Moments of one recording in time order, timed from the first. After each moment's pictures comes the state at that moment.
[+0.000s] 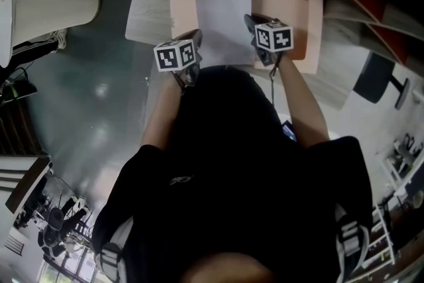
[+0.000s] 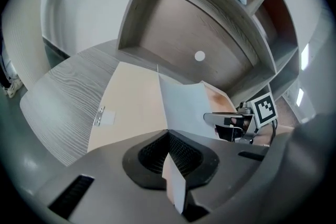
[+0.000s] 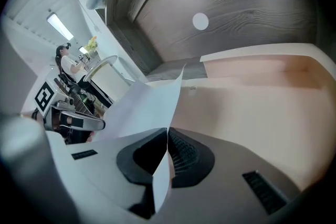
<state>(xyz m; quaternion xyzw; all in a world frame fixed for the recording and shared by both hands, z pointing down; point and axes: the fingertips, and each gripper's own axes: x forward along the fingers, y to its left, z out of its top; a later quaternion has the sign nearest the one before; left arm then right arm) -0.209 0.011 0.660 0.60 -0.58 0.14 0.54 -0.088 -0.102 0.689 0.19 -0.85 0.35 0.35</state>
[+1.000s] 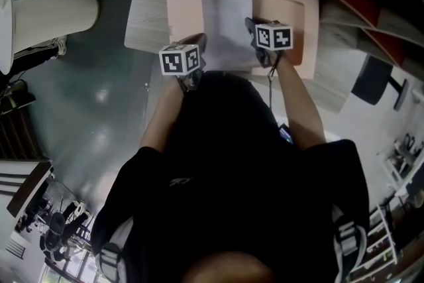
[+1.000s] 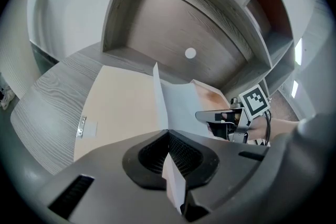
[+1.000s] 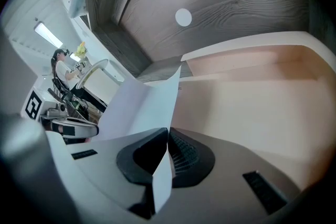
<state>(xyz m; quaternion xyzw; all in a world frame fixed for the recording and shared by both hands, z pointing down) -0.190 -0.010 0.654 0.63 -0.56 0.16 0.52 -0.078 -0.121 0.699 0.22 -0.82 0.39 0.36</state>
